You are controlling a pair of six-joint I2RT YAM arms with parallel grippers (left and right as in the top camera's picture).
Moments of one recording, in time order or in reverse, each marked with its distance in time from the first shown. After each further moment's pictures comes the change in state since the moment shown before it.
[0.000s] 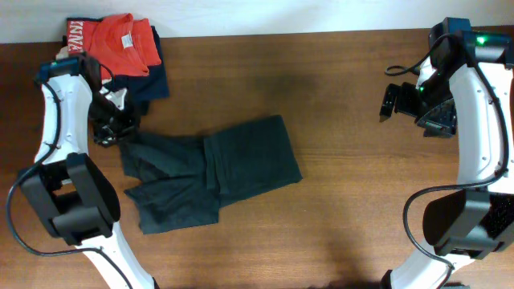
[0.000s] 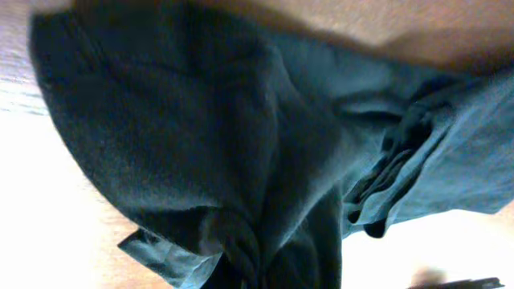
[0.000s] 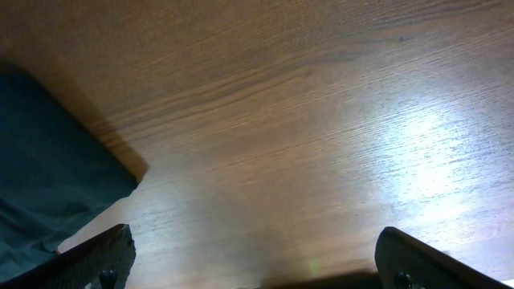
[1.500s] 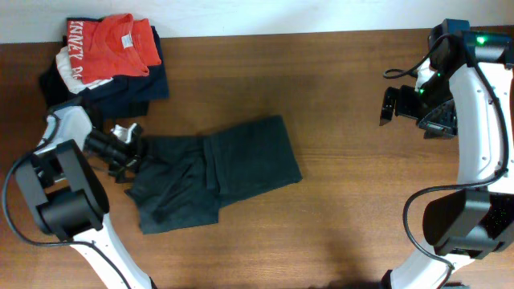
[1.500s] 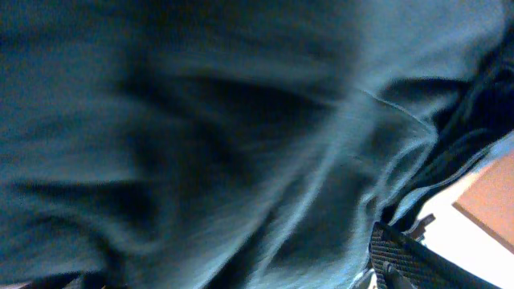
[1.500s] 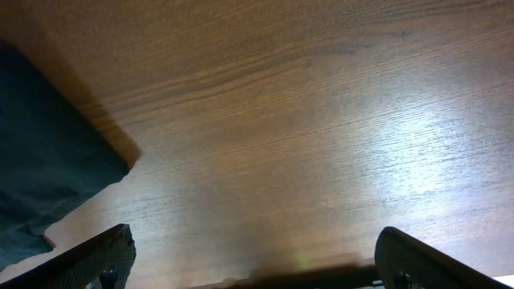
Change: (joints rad) left arm 0.099 0.087 -0.349 0.212 0.258 0.188; right arm 0.000 0.000 0.000 -0.026 0.000 -0.053
